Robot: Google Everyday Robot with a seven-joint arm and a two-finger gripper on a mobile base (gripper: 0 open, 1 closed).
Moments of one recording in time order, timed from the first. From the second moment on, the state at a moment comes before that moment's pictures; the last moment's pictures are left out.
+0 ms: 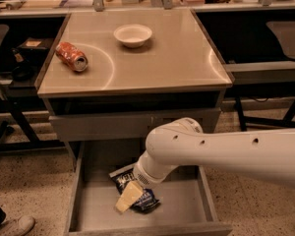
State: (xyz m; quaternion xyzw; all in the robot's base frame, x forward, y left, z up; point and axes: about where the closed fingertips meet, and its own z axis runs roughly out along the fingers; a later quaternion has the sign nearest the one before) arm 0.416 0.030 0.608 -0.46 0.87 0.16 0.10
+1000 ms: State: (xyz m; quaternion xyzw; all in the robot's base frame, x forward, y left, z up) arm 0.441 0.060 0.557 -0.42 0.88 0.20 0.12
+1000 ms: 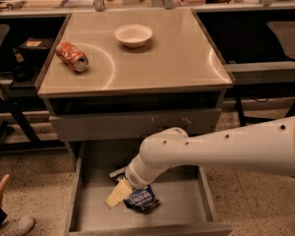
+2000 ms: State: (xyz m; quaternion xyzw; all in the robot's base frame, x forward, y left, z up) arm 0.471 0.074 0.501 -0.39 0.89 0.20 0.10
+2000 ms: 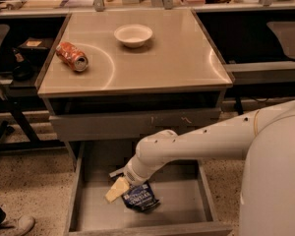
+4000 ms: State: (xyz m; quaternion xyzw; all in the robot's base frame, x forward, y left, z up) arm 0.481 0.061 0.382 -0.32 0.93 0.17 0.07
